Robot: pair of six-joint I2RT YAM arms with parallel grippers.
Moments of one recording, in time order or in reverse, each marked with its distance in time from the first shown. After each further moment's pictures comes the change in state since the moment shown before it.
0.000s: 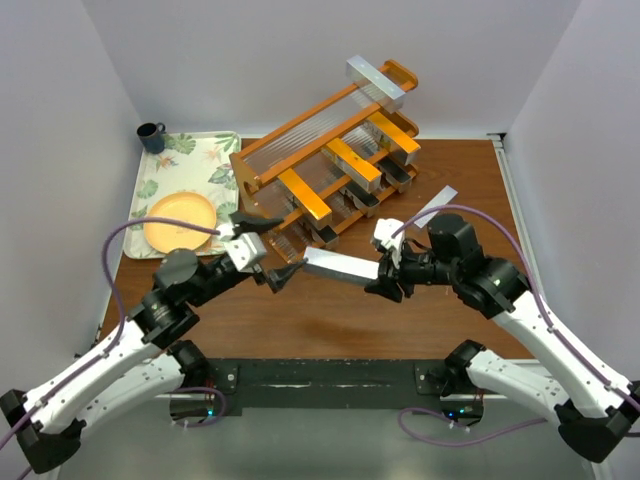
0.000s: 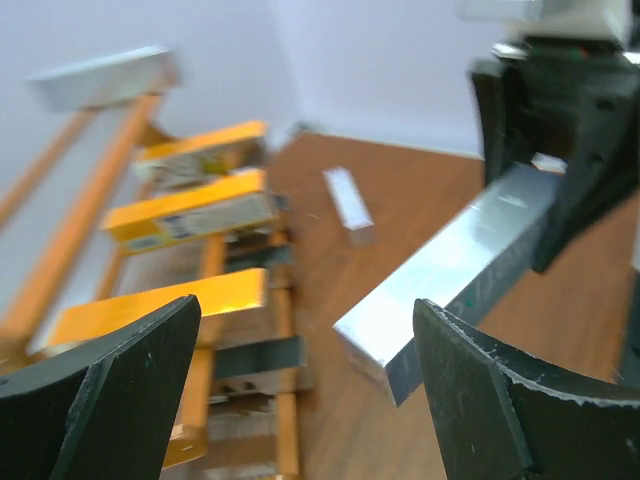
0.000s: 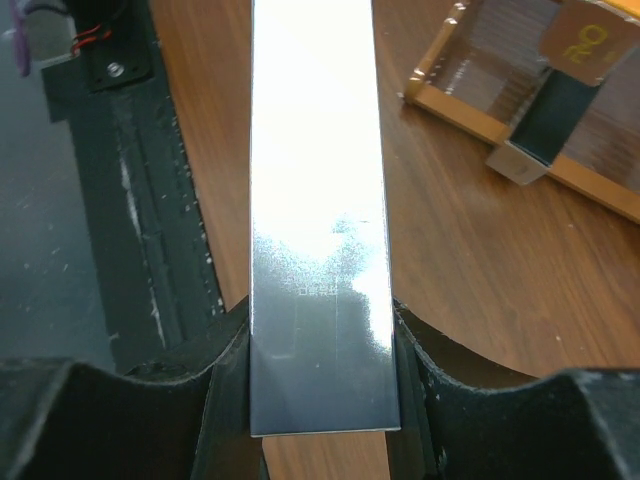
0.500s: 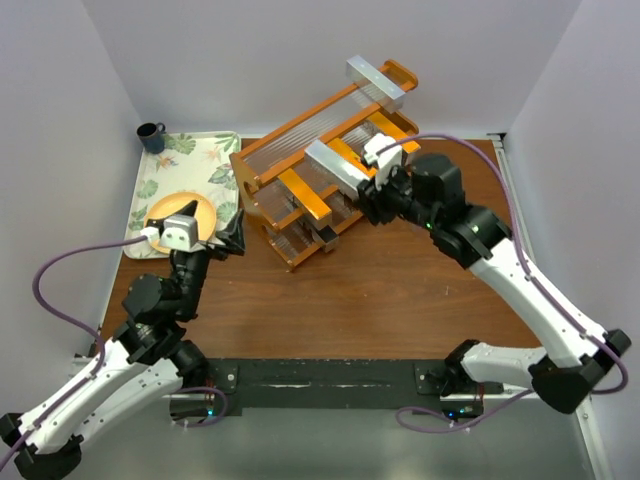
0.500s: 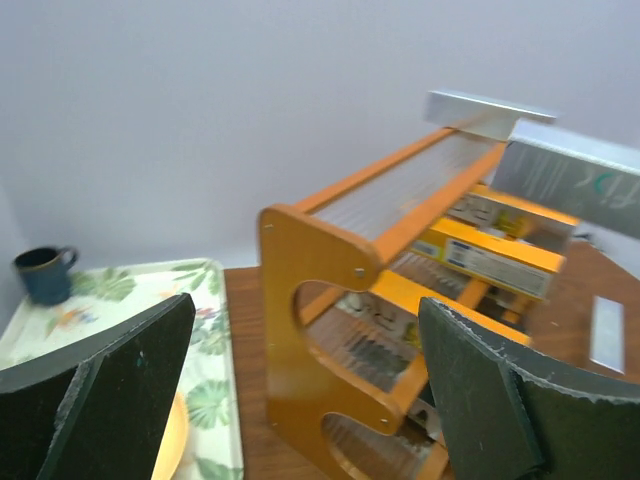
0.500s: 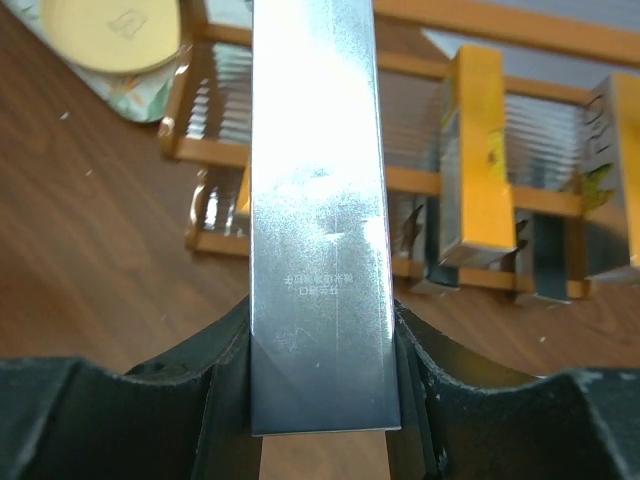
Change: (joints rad) left arm 0.015 -0.197 -0.093 0.156 -0.777 -0.047; right arm 0.000 0.323 0.382 0.168 0.454 0.114
